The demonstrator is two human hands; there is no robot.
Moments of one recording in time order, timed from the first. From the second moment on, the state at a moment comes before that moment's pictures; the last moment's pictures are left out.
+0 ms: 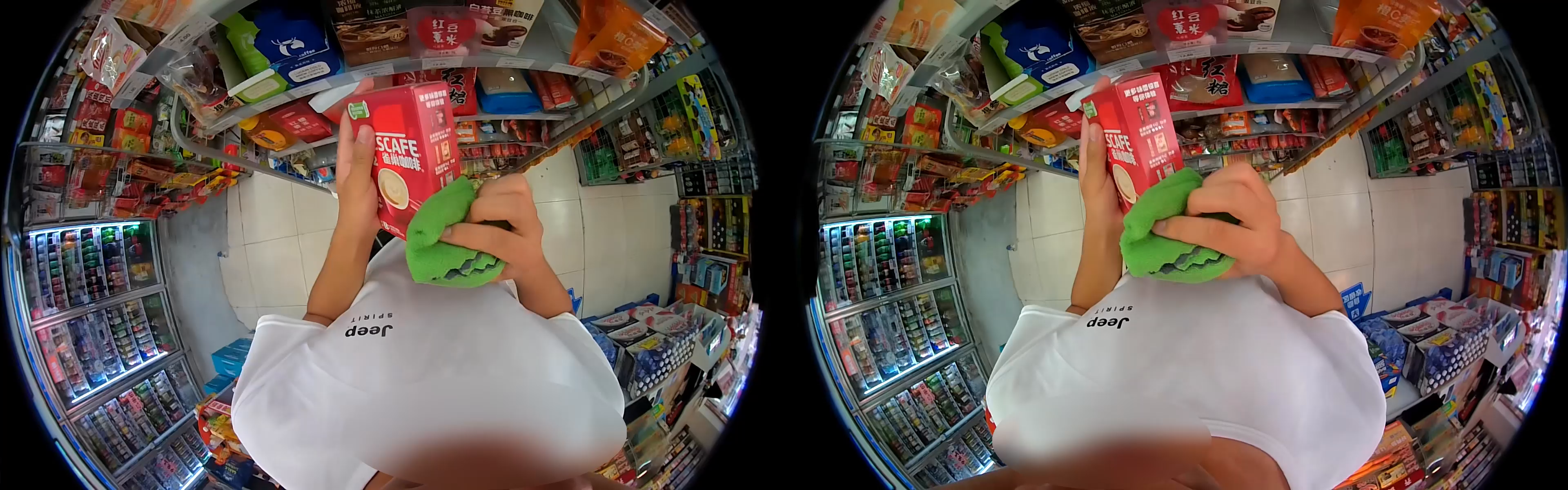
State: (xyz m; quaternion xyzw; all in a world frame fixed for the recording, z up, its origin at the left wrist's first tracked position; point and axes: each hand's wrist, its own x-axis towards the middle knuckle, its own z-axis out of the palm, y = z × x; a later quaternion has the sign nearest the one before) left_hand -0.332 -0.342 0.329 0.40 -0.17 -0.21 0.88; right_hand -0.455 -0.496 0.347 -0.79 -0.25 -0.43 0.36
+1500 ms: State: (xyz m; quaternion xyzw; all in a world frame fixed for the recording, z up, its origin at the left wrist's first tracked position) left_hand -0.312 -0.362 0.316 0.50 -0.61 0.07 0.61; right_hand -0.445 -0.561 0.387 -0.81 -0.10 -0.48 0.31
